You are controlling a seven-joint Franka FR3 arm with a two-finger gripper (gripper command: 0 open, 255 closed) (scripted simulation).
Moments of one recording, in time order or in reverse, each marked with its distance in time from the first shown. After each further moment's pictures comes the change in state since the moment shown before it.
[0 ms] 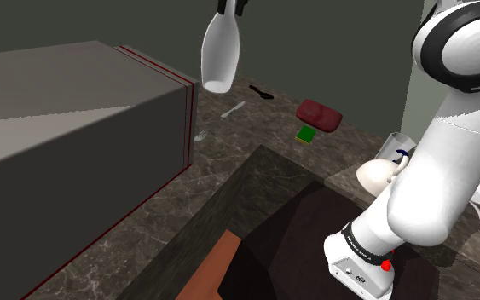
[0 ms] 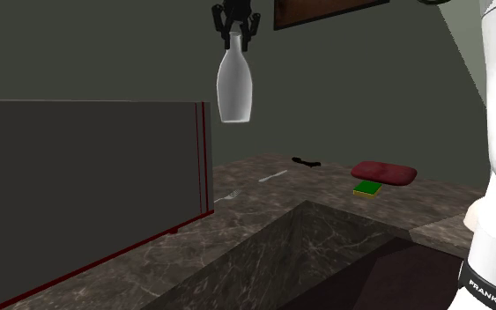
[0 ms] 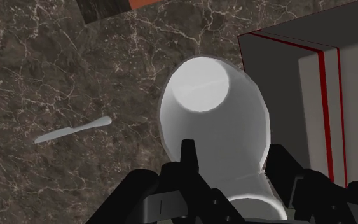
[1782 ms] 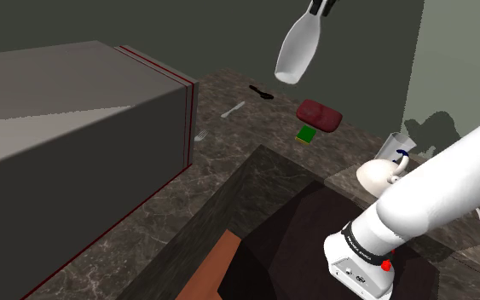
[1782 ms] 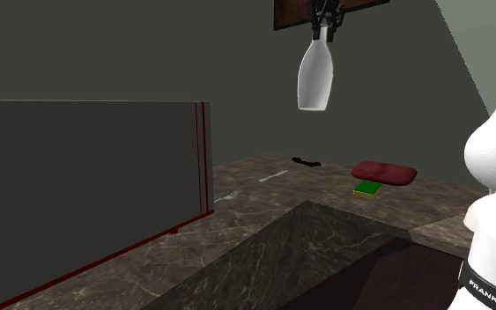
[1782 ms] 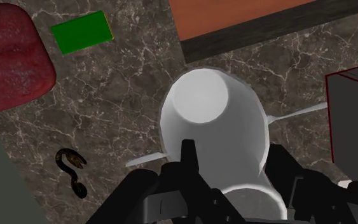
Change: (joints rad) arm -0.289 -0.354 -0.224 -0.347 0.086 -0.002 -0.481
